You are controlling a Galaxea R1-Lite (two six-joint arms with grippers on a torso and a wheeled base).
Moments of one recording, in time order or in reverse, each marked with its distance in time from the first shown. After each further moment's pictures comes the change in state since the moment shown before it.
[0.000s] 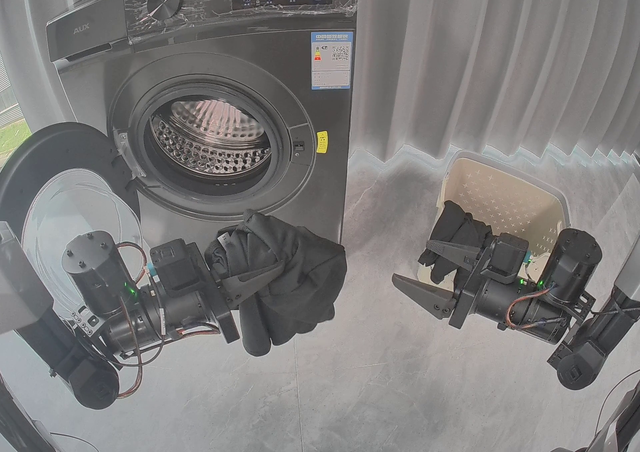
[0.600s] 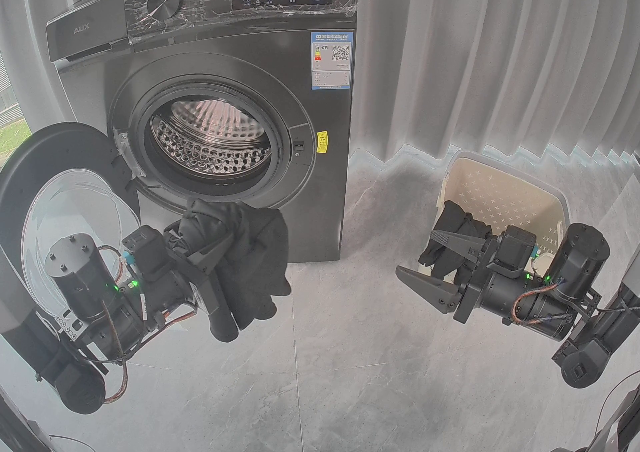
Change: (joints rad) left arm 0.023 -0.058 0.051 0.002 0.396 -0.037; right arm -0.002 -0.032 -0.005 -0.002 0.000 -0.022
